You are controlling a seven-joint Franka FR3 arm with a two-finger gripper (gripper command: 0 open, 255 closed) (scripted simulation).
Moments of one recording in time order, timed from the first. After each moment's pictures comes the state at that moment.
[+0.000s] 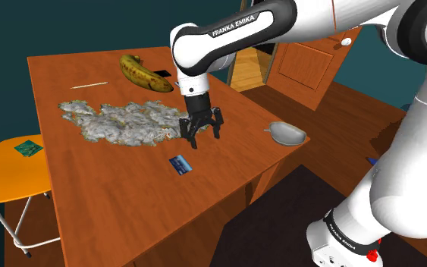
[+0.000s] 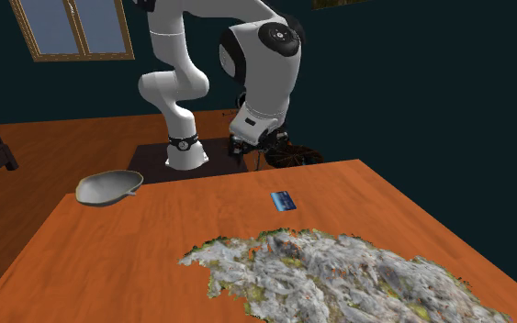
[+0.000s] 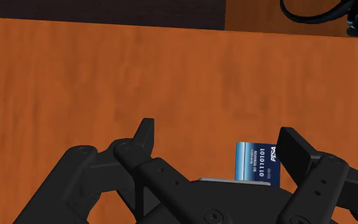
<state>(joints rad) 0.15 0.24 0.24 -1.91 0.11 1.69 0.36</state>
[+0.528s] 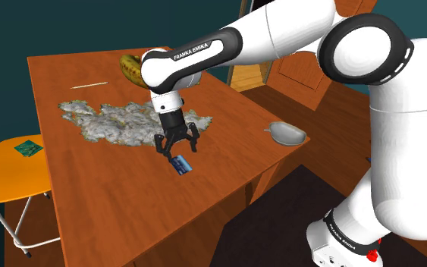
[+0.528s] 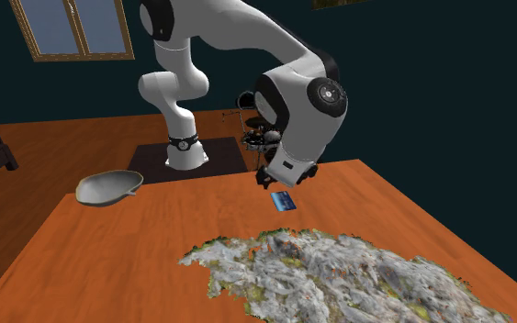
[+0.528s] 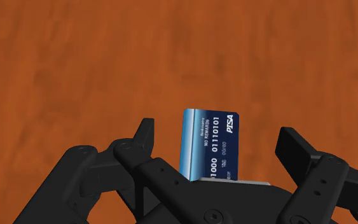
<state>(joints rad) 0.21 0.56 0.26 -1.61 0.11 1.64 0.43</state>
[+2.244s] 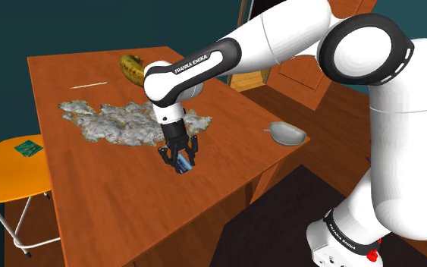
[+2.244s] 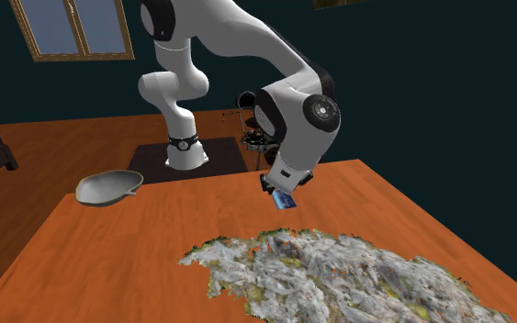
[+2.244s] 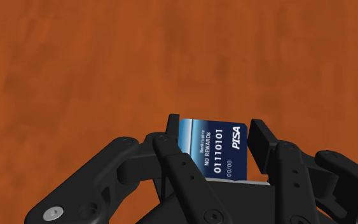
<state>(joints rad) 0.22 0.56 0.26 -1.69 0.12 1.72 0.42</state>
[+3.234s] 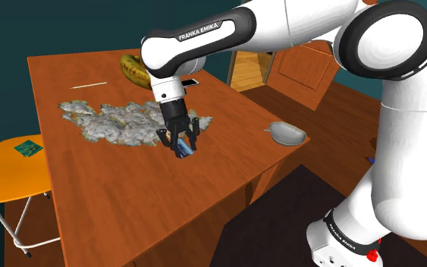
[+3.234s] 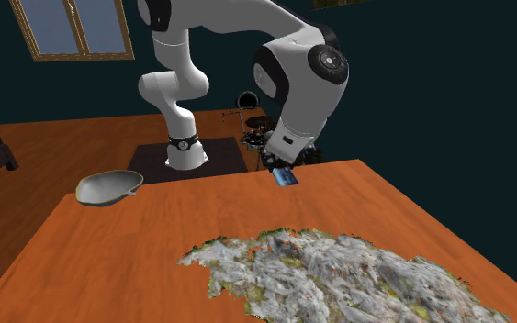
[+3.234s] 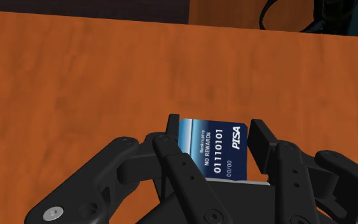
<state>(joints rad) 0.21 0.47 0.27 -1.63 0.14 1.56 0.44</state>
